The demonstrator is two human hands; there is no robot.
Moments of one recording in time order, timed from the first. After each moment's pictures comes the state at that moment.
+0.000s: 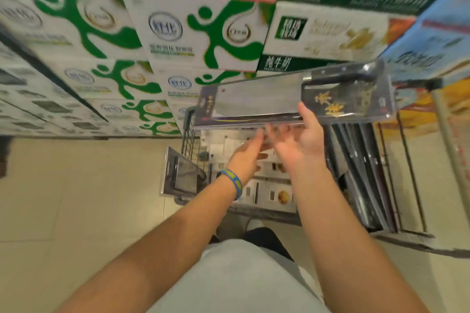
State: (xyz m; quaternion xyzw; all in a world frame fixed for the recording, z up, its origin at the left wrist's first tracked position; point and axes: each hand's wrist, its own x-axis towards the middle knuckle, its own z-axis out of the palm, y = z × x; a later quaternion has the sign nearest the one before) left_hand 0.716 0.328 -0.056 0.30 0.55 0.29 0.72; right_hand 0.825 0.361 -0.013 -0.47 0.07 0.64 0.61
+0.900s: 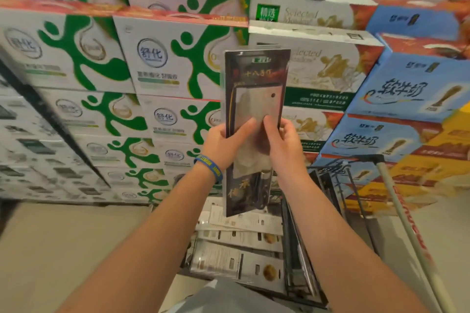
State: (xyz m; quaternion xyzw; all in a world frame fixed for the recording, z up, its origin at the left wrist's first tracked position) left_hand 0.749 0.394 0.121 0.50 0.48 0.51 0.50; right_hand 0.885 0.387 0.114 -0.58 -0.45 0.44 0.51
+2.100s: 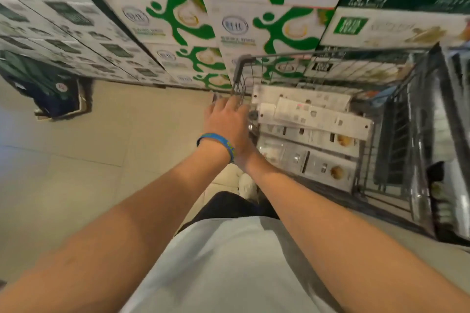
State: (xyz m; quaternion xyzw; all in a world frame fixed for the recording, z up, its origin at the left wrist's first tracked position) left_hand 0.607 0.320 -0.101 0.70 0.70 -0.09 0.11; right_hand 0.665 0.292 -0.170 -0.55 -0.24 0.77 0.20
